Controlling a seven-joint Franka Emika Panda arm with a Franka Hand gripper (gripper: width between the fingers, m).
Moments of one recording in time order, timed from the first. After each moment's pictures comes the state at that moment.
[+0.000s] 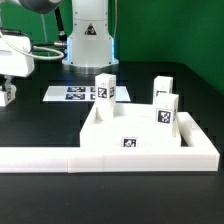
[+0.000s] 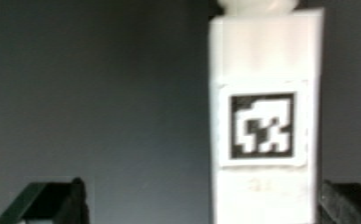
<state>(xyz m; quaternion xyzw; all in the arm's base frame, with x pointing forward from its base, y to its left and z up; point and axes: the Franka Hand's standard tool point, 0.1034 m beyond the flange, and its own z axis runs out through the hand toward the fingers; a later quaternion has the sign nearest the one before) 0.359 -0.234 0.032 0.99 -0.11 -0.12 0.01</state>
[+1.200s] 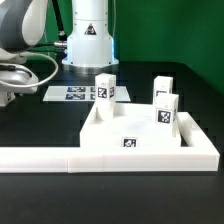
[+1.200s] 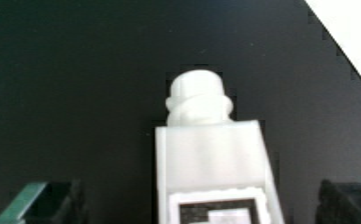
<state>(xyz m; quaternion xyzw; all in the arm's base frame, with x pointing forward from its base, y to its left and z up) 0.337 -0.219 0.009 0.90 -0.11 -0.42 -0.06</state>
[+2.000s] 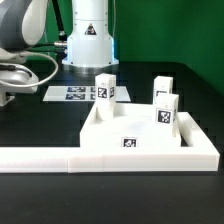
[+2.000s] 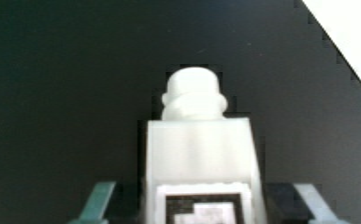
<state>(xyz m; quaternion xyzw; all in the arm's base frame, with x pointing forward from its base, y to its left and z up) 0.343 -0.213 0.012 0.90 -0.10 -0.42 -0.06</state>
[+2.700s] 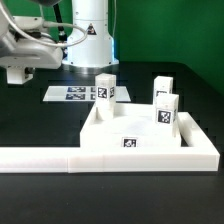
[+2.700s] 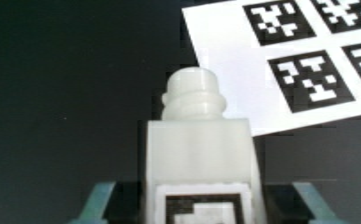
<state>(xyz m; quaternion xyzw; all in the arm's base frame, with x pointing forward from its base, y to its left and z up) 0.393 -0.165 0.073 0.91 -0.10 -0.40 -0.05</state>
